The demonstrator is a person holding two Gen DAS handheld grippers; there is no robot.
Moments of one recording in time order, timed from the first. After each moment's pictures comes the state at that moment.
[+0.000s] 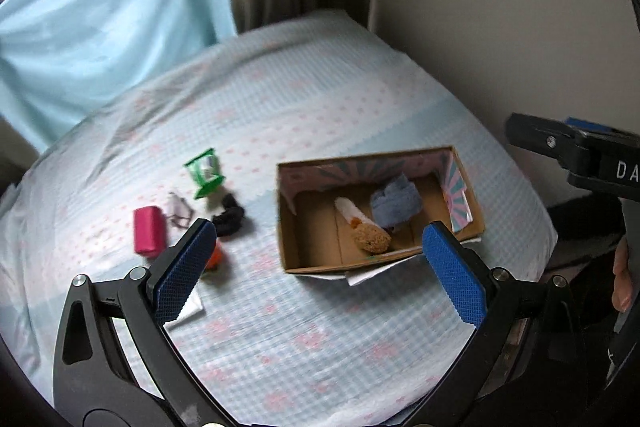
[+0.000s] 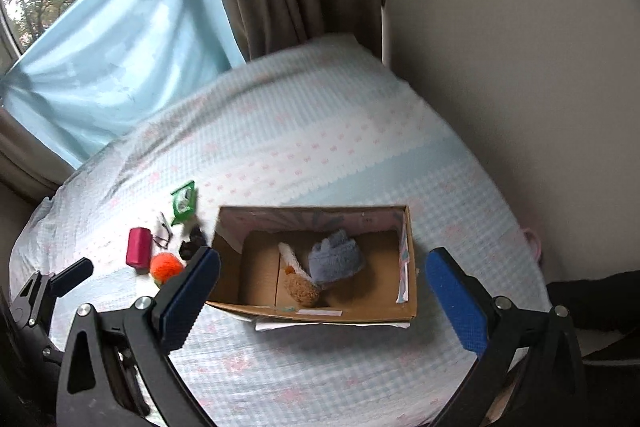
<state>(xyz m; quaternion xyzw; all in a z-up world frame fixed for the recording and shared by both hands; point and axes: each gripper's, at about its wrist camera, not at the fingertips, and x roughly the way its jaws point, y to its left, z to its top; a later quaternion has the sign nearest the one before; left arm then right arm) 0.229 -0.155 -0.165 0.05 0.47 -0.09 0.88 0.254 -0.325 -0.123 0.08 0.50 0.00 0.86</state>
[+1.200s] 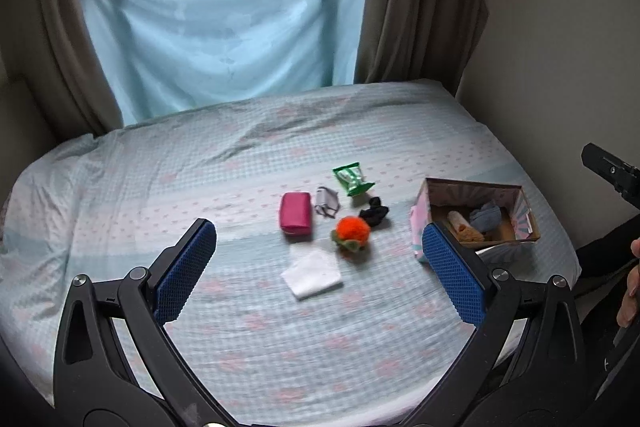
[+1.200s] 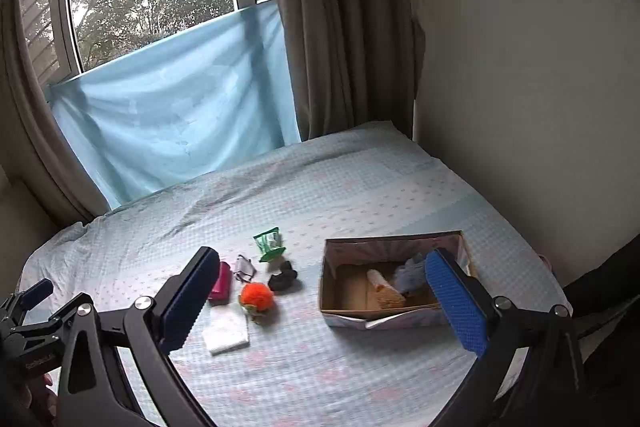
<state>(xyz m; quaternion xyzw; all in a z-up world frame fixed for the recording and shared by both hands) 0.081 0.125 -0.098 -0.02 0.37 0.01 0.93 0.116 -0.135 -0.042 0.07 0.34 0.00 0.94</state>
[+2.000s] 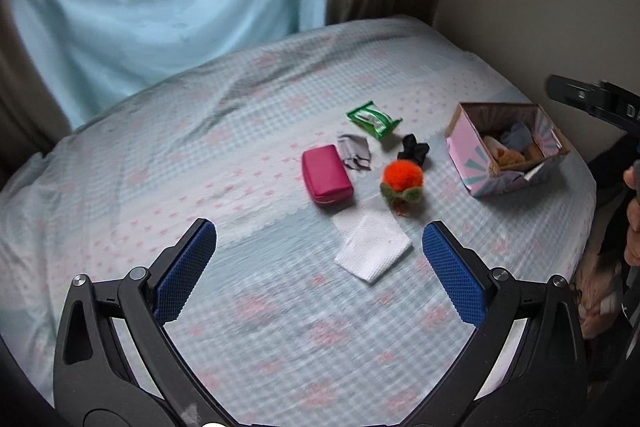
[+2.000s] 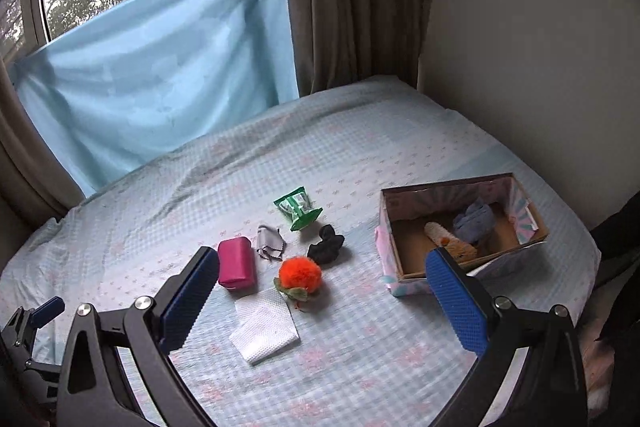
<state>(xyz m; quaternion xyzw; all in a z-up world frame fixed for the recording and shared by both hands) 0.166 0.239 -0.241 0.05 0.43 -0.12 0.89 0.185 0.000 -0.154 0.07 0.39 -0.06 0.91</state>
